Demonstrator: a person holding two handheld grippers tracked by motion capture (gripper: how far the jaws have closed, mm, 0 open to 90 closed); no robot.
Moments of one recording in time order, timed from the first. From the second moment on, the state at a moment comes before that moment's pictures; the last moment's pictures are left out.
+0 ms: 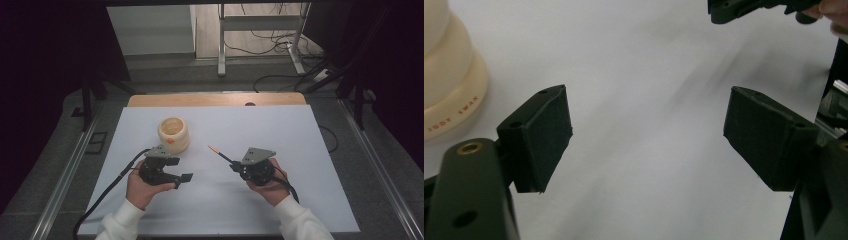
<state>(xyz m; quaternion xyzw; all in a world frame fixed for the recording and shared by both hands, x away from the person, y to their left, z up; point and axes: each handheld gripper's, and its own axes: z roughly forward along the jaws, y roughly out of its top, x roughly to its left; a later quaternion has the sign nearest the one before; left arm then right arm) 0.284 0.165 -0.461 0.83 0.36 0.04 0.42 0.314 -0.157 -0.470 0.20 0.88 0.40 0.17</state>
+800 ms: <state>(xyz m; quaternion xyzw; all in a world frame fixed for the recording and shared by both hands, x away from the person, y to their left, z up) 0.284 0.162 -0.463 0.80 0.37 0.02 0.48 0.310 -0.155 -0.467 0.20 0.86 0.43 0.16</state>
